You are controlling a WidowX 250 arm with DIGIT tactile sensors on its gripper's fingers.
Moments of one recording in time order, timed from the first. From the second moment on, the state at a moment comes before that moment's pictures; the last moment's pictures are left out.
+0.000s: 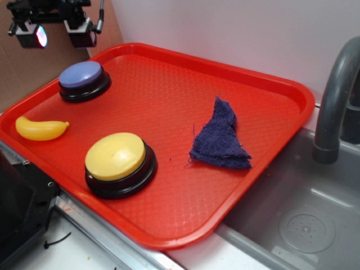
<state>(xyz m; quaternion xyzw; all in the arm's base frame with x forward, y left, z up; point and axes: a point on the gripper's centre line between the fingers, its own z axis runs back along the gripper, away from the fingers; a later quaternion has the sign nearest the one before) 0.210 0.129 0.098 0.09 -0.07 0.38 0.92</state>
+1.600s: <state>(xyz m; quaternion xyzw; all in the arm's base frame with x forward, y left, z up) 0.229 0.145 0.065 0.06 -0.02 0.38 0.92</state>
